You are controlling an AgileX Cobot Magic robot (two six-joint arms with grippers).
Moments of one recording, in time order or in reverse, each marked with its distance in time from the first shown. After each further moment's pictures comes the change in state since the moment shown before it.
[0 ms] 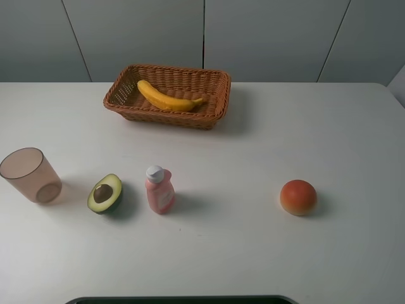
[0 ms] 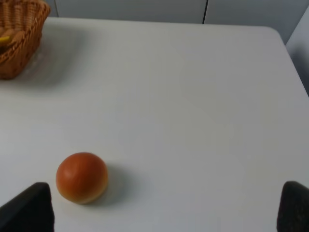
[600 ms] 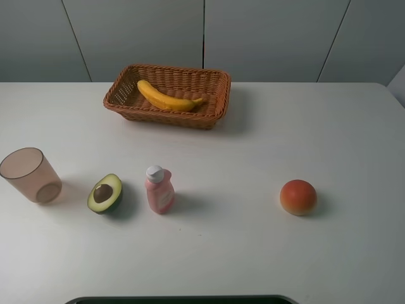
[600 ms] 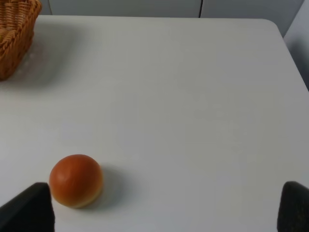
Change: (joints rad) left arm 0.000 0.000 0.000 0.000 0.000 0.007; right arm 0.039 0.000 0.018 -0.050 -0.036 0.061
